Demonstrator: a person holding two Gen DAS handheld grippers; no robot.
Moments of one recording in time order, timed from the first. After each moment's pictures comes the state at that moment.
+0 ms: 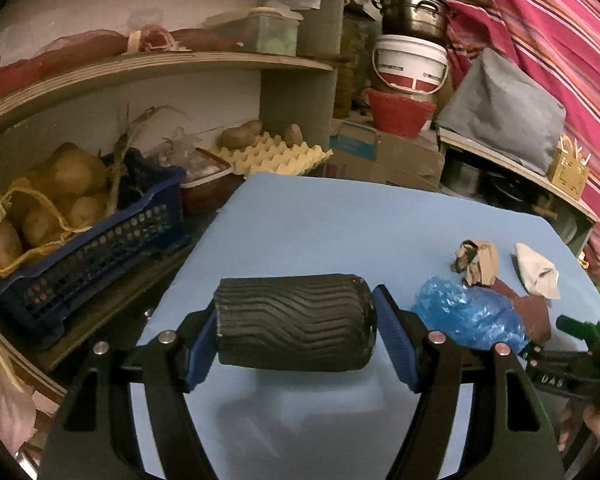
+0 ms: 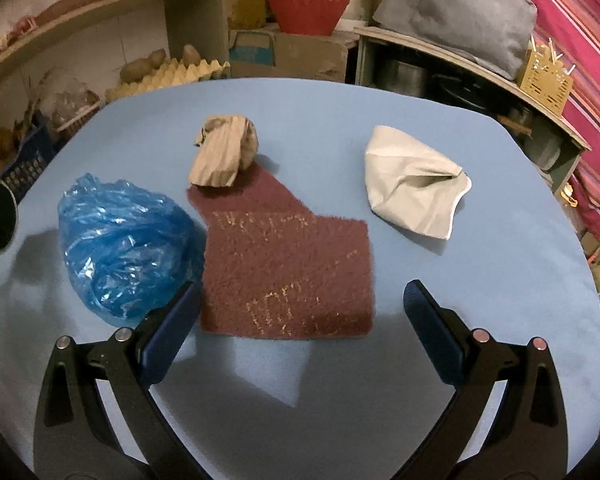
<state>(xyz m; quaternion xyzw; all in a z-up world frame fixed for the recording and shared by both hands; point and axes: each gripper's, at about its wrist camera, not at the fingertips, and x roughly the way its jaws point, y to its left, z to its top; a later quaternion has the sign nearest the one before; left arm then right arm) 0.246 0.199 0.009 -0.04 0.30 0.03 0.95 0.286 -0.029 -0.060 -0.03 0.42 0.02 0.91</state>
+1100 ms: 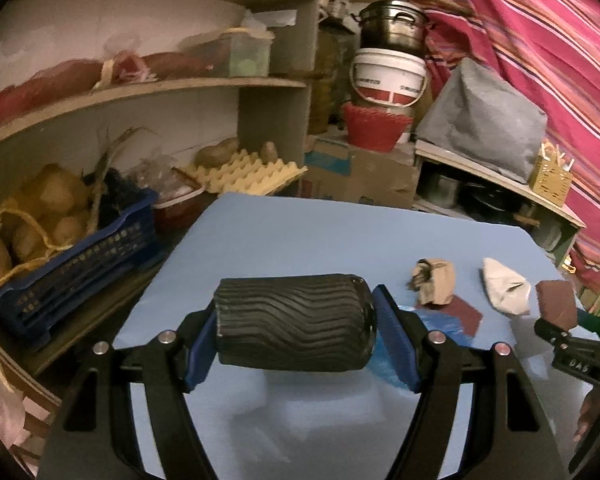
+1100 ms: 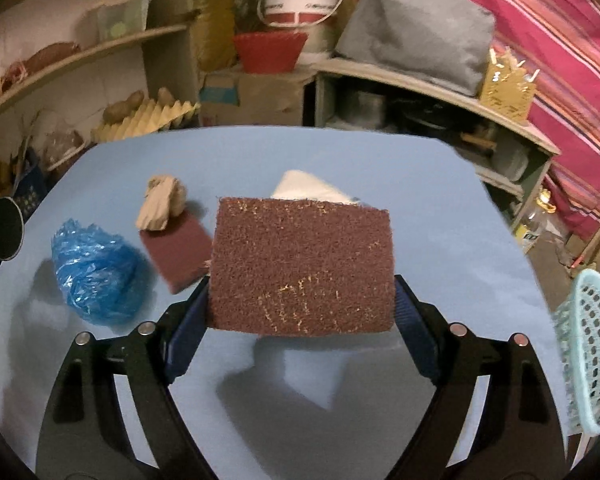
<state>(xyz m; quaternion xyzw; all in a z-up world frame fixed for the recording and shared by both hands) 0.246 0.154 0.032 -0.04 0.28 0.00 0.96 0.258 -0.113 -0.017 -0.01 0.36 0.00 0.93</state>
